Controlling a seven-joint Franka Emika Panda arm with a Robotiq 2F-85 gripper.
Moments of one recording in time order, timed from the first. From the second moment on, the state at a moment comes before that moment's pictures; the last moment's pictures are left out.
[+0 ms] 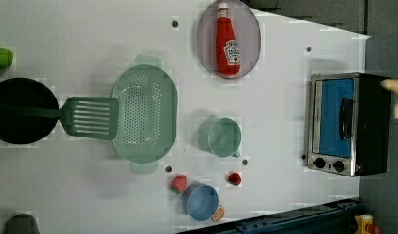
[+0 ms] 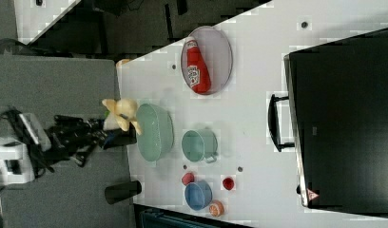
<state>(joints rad) 0.02 -0.24 -0.10 -1.85 -0.01 0.25 0.04</state>
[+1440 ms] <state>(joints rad) -0.08 0.32 -0.65 -1.79 0.02 0.42 -0.78</state>
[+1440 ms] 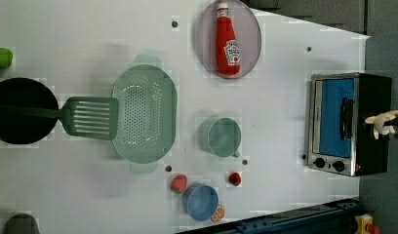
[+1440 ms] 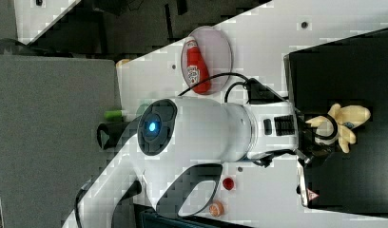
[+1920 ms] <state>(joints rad) -0.03 0.20 -0.60 -1.78 -0.05 0.34 -0.80</state>
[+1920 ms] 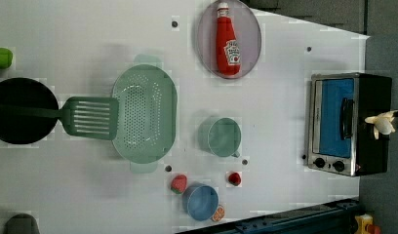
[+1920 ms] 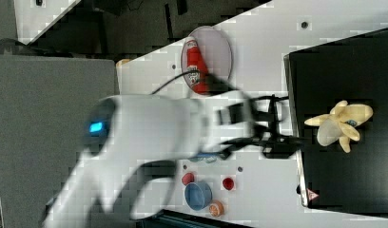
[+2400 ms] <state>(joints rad) 0.04 -0.15 -0.33 -1.72 -0.07 0.03 -0.44</state>
